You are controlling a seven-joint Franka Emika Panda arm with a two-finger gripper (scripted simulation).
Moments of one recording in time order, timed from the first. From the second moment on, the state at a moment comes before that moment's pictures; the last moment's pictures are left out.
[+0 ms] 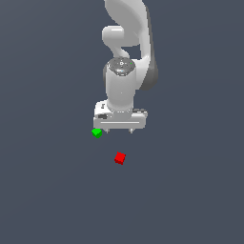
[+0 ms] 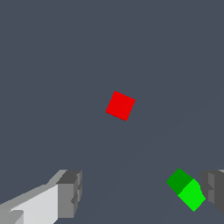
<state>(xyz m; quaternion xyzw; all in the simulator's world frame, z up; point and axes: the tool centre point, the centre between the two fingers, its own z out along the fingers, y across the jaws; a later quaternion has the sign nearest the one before) 0.003 -0.012 0.165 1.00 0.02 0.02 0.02</state>
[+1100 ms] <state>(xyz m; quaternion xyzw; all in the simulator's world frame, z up) 0.043 -0.007 0.101 0.99 -0.12 0.01 0.01</state>
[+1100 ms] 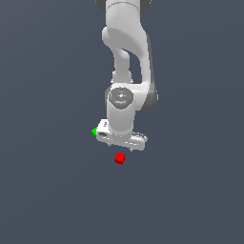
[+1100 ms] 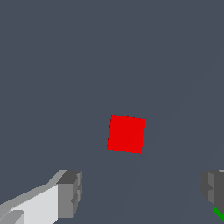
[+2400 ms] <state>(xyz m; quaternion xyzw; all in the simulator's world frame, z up) 0.063 -0.009 0.030 0.98 -0.18 0.00 0.00</state>
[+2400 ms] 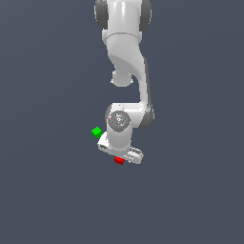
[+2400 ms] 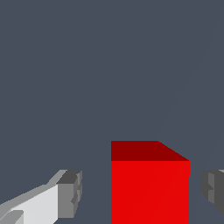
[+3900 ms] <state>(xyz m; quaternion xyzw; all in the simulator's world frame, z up) 0.063 -0.009 0.070 0.98 -0.18 0.00 0.00</state>
